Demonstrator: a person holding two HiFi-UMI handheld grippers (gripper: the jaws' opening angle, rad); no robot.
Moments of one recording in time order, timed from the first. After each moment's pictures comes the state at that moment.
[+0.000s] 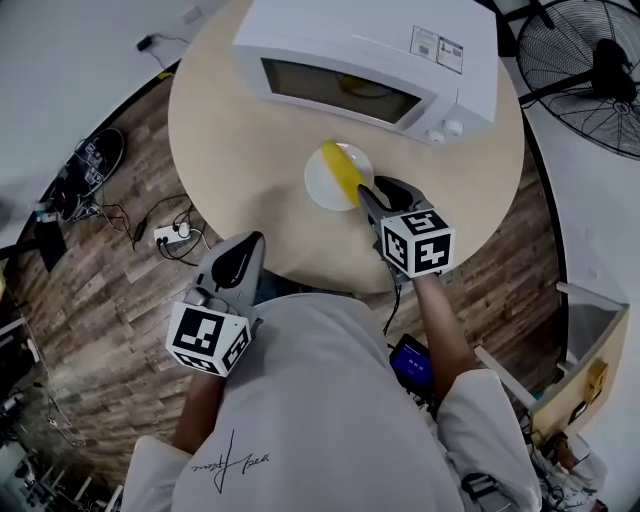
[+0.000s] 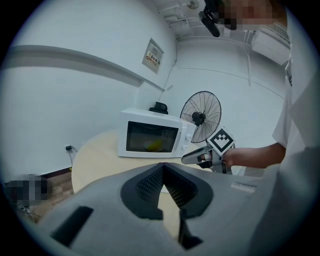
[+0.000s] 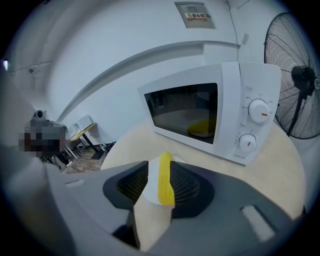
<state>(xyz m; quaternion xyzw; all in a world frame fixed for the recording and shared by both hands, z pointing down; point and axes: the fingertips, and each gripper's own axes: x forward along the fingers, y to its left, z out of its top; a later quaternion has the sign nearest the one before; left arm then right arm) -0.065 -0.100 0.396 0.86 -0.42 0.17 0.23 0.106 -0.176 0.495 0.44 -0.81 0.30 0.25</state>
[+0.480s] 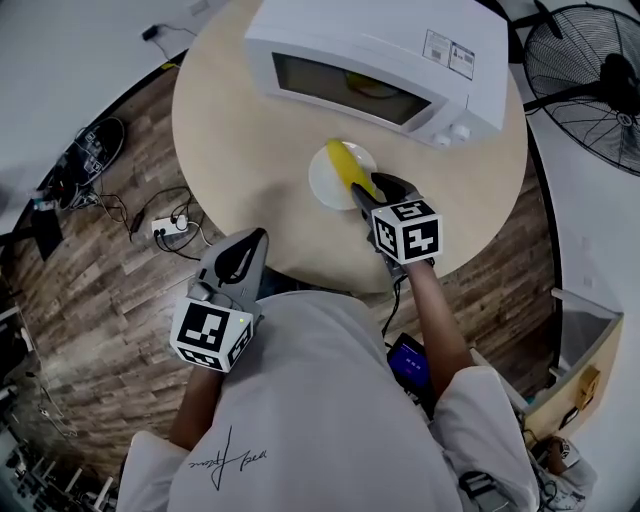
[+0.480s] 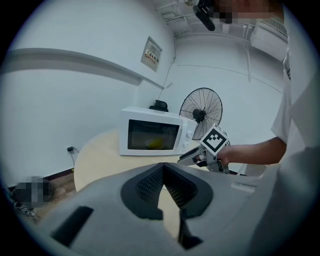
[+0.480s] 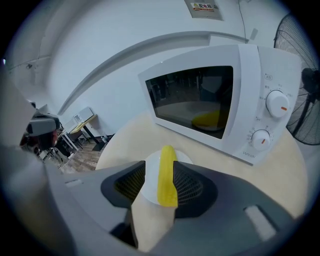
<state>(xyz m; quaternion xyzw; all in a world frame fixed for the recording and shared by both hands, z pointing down) -0.069 -0.102 0.402 0.86 -0.42 0.19 0.22 0.091 -0.184 0.522 0.41 -0.80 0.30 0.30</state>
